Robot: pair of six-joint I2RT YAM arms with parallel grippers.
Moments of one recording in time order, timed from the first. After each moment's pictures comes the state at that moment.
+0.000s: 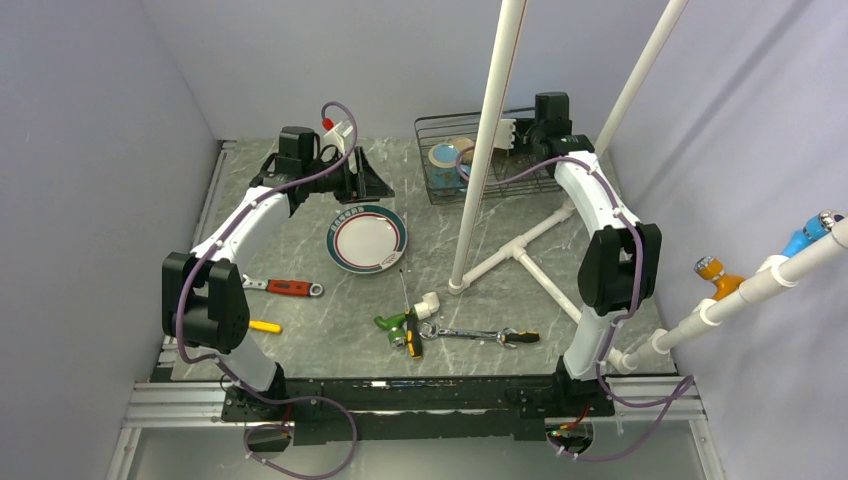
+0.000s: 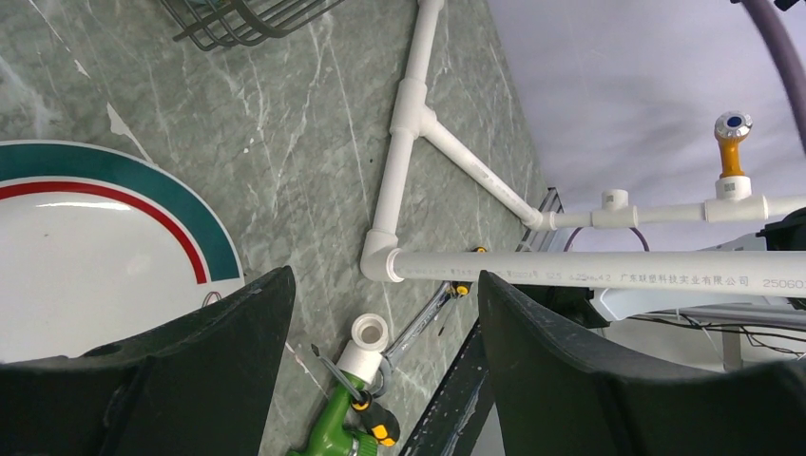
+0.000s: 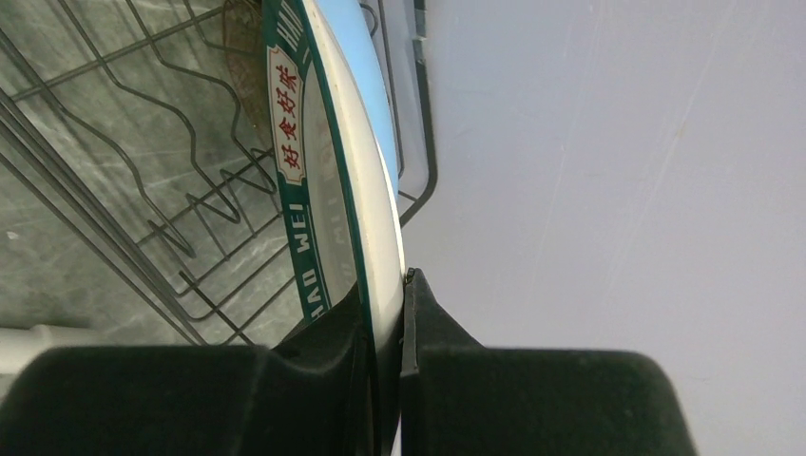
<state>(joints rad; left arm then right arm) -0.22 1.63 1.33 -0.27 0.85 -0.47 0.14 1.86 1.71 -0.41 -0.08 -1.45</state>
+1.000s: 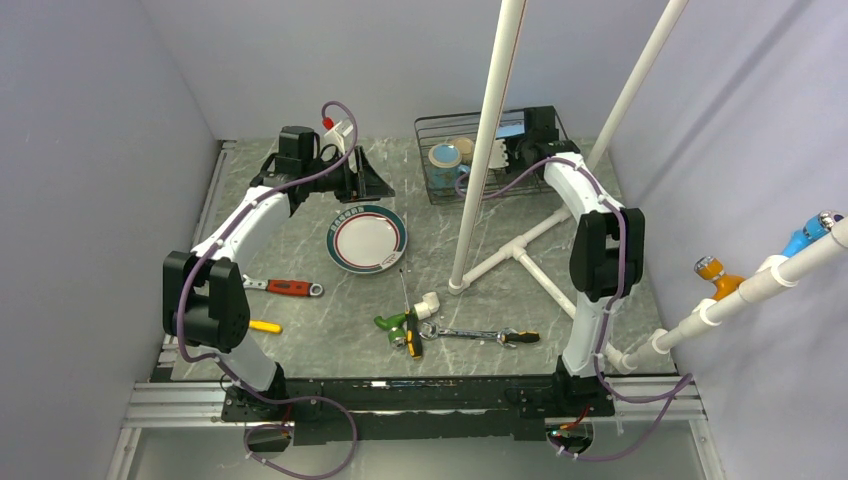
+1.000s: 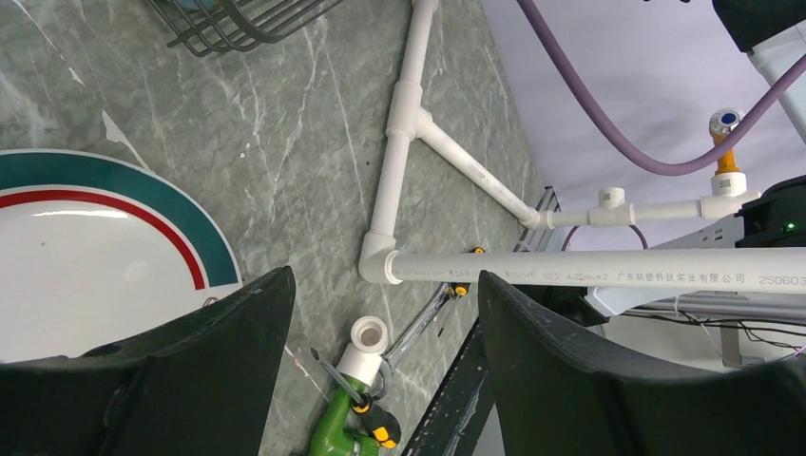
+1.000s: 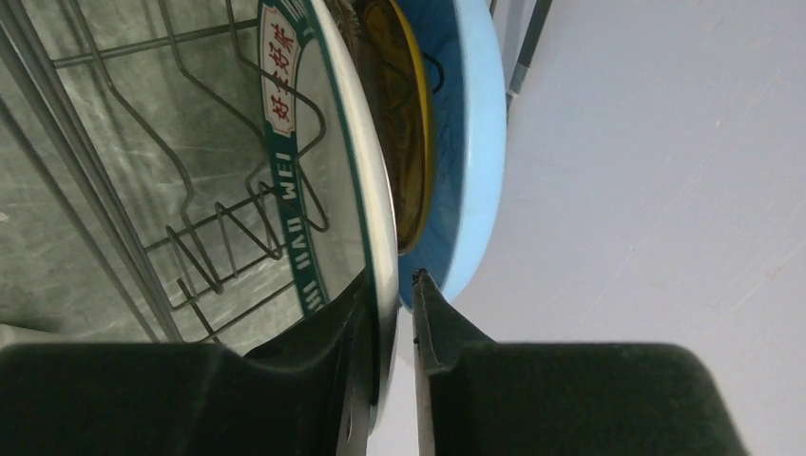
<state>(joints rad) -0.21 1.63 1.33 -0.25 0.87 -0.47 0.14 1.98 1.70 -0.43 -0.10 -1.68</state>
